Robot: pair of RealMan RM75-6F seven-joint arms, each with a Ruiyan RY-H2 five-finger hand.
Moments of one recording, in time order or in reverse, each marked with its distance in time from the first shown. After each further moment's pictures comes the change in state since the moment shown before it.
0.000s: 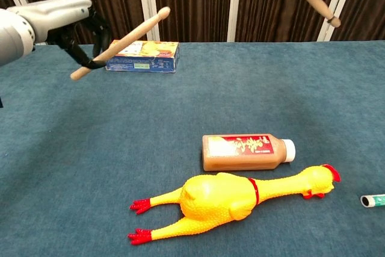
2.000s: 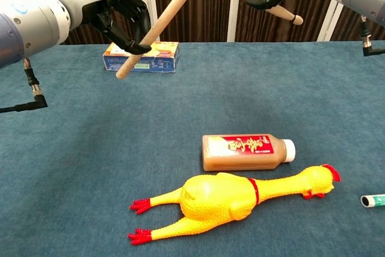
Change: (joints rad) left arm -0.102 -0.059 -0.038 -0.172 -0.154 0.127 -0.035; right arm 0.107 -0.110 -0.083 0.119 -0.212 0.062 -0.142
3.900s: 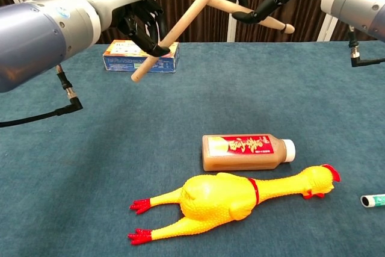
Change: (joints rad) left arm -0.081 -0.119 -0.048 0.024 -0.118 0.102 0.122; right arm 0.000 0.000 -0.025 -0.086 0.007 0.001 -0.121
